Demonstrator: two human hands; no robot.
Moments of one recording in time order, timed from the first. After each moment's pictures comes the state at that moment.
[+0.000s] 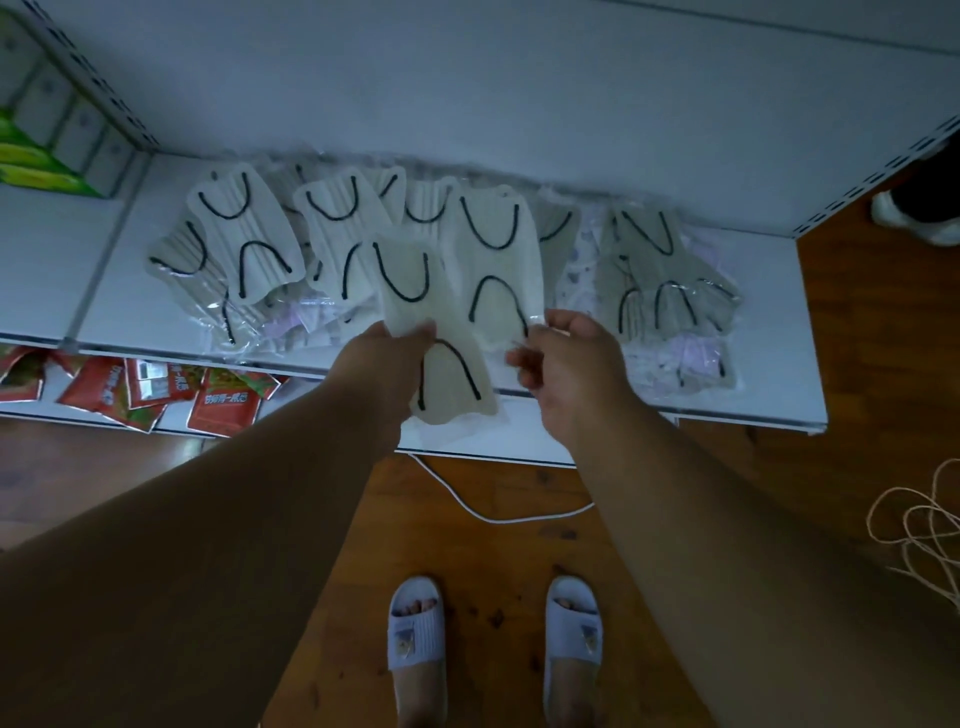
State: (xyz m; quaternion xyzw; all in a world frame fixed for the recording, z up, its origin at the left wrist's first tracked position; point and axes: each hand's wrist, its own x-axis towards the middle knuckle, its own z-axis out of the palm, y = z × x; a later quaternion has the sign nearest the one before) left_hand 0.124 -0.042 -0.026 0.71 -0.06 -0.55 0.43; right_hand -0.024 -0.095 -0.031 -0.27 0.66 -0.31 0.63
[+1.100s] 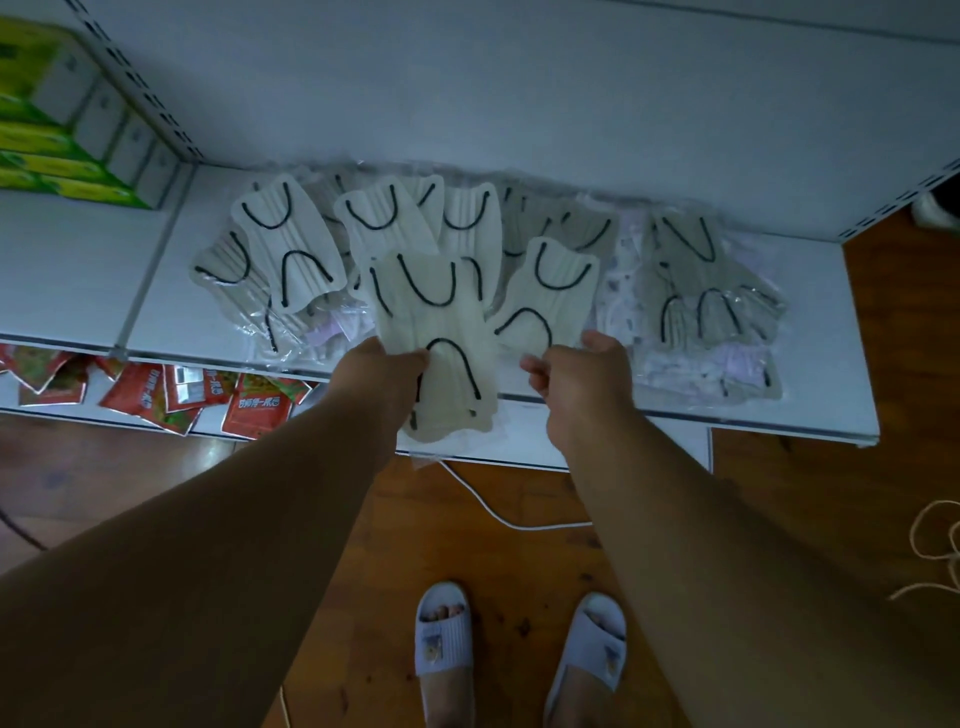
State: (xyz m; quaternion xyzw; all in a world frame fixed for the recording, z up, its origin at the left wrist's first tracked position) left_hand 0.163 -0.034 -0.034 0.80 -0.13 -0.49 0.33; right_hand 0.005 -0.088 -0.049 -0.20 0.72 -0.30 0.59
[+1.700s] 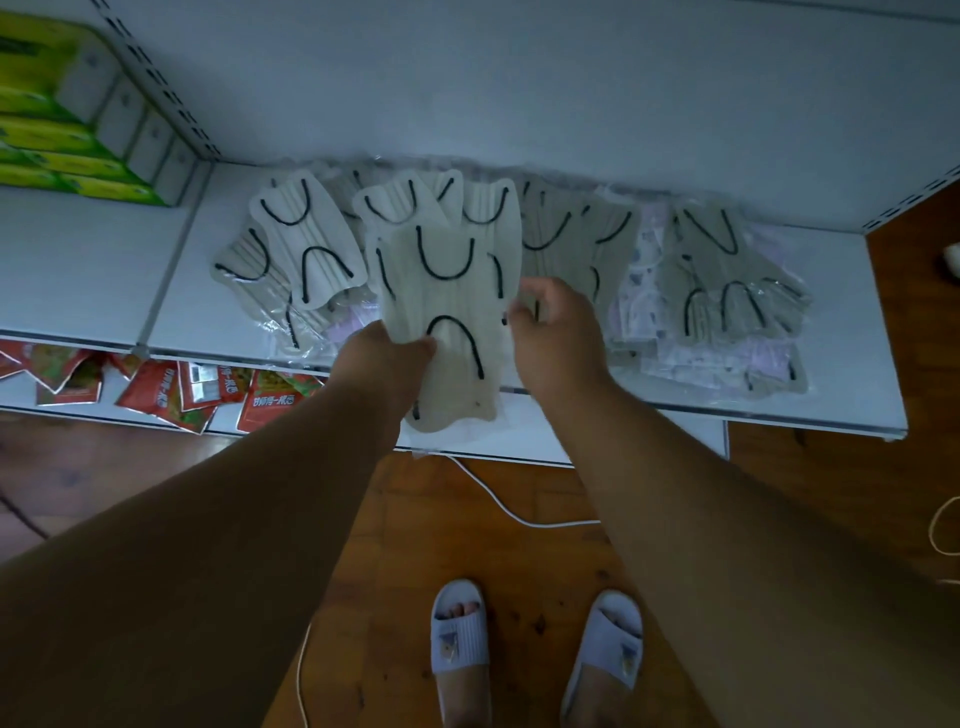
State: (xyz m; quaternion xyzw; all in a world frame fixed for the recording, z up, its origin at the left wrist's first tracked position) left_hand 0.186 -0.033 -0.038 0.82 -0.20 -0.45 0.31; right_hand 0.045 -0.094 -0.049 -0.60 0.65 -0.21 0.42
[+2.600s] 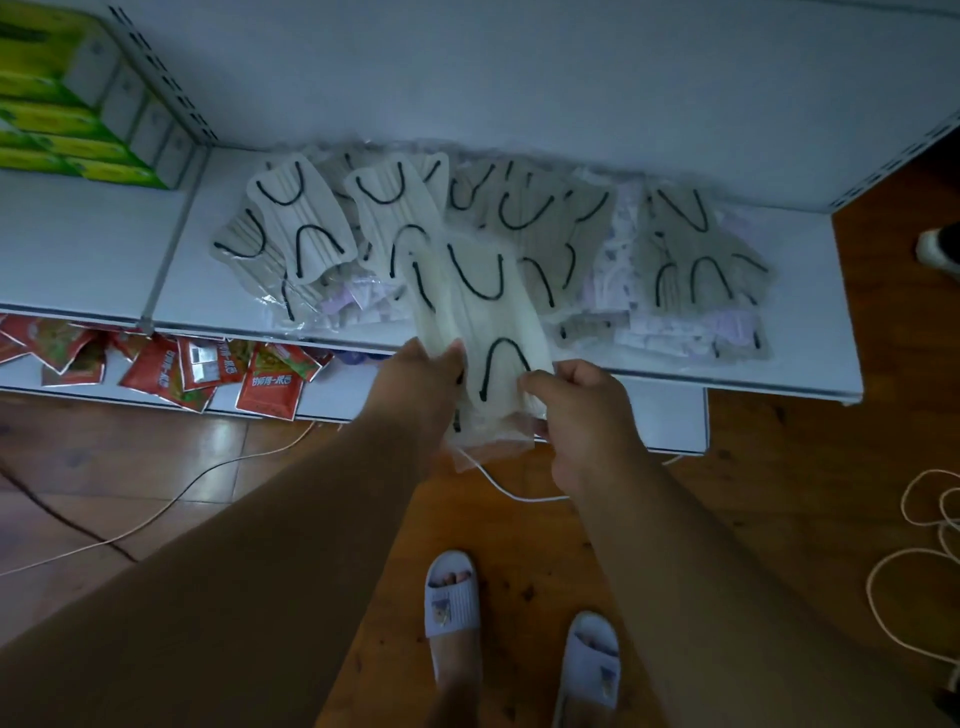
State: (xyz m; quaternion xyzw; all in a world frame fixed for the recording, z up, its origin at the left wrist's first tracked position) left_hand 0.125 0.011 0.001 0.79 -0.21 -0.49 0.31; right_hand -0.013 -0.011 -0.030 -0.28 0.69 -0.25 0.62
